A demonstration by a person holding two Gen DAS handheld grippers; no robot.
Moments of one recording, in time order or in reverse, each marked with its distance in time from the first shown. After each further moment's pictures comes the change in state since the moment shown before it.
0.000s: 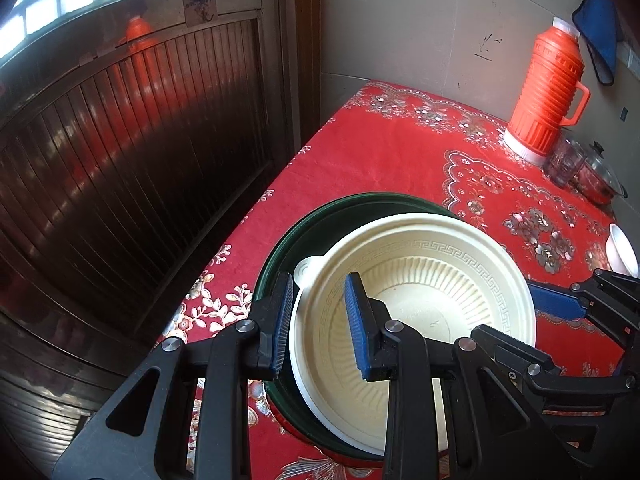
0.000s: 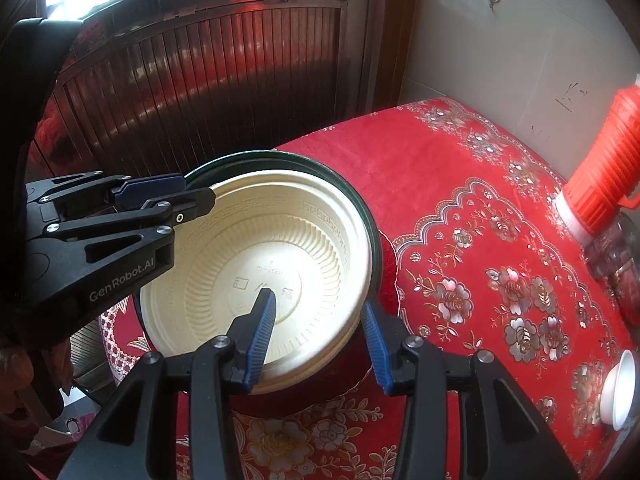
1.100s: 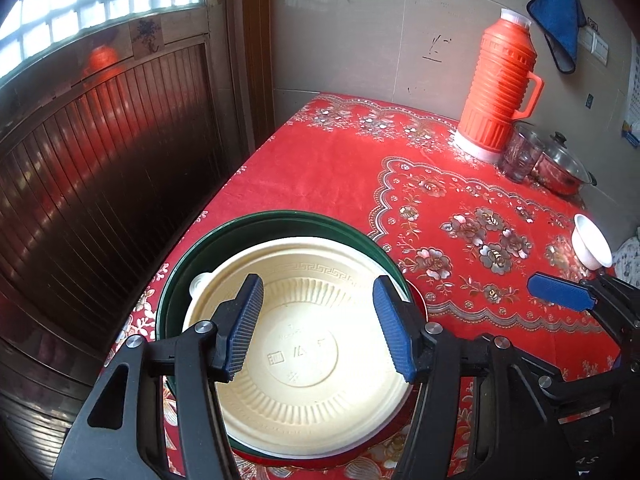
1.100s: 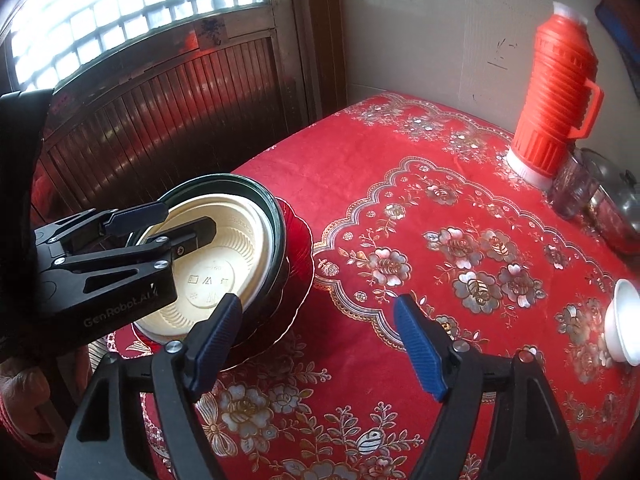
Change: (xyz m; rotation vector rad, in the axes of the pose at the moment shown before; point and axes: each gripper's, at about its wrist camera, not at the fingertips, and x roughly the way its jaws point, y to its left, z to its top) left arm -0.017 -0.063 0.007 0.075 -0.049 -0.093; right arm -0.042 -0.060 -0.034 0.206 -0.081 -0.011
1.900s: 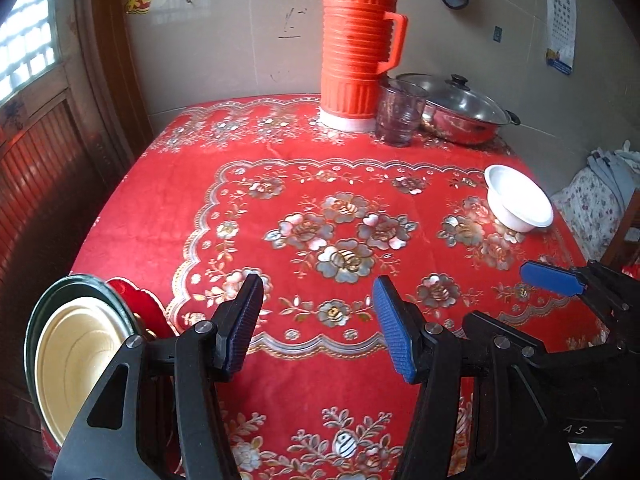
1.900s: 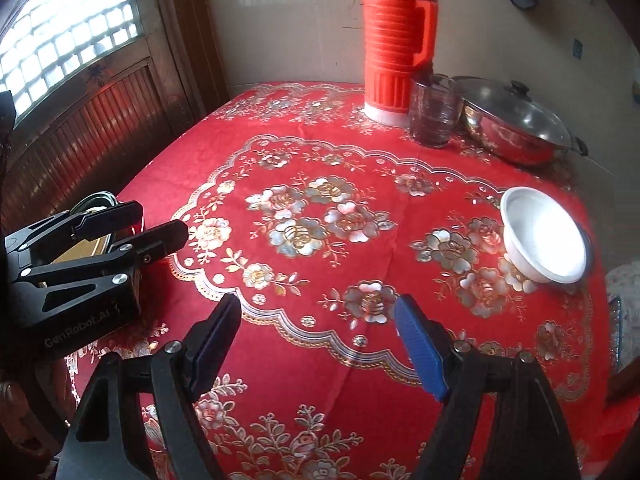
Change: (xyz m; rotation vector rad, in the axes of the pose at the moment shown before) left arm 0.025 -0.181 0.014 0.250 0.039 -0.202; right arm -0.054 -0.141 -0.054 0.248 0.009 -0.200
